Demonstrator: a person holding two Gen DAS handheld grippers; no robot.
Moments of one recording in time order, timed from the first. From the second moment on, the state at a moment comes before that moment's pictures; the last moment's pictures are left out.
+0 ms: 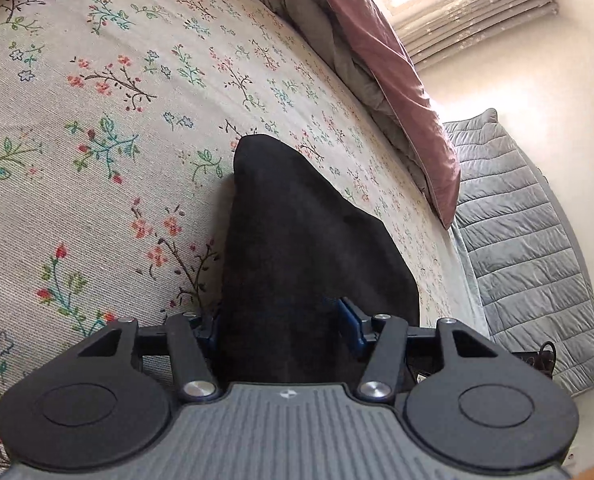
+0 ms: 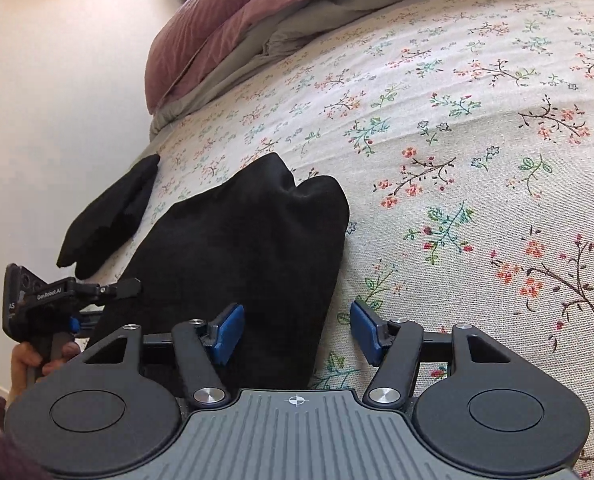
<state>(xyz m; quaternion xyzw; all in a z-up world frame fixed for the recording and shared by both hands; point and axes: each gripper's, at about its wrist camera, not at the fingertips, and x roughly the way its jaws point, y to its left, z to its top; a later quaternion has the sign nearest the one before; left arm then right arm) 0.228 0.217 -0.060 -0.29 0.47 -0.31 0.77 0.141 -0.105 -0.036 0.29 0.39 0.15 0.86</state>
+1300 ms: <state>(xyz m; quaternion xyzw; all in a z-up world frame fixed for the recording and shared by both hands) 0.275 0.066 -0.036 -0.28 0.36 -0.27 0.85 0.192 -0.243 -0.033 0.35 0.31 0.00 0.88</state>
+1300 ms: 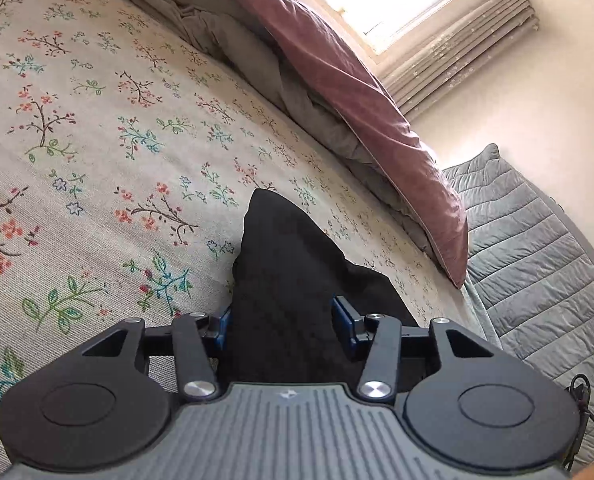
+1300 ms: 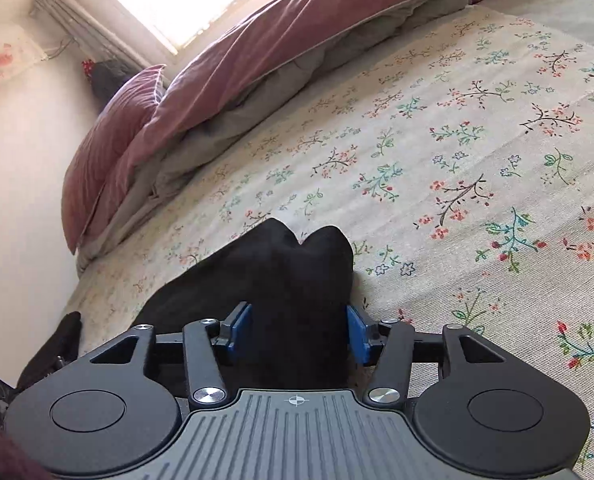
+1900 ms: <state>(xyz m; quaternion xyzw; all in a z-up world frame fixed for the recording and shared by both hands) 0.165 0.049 0.022 -0.01 0.29 -0.28 0.92 0.123 -0.131 0.002 0.09 0.34 0.07 0.93</state>
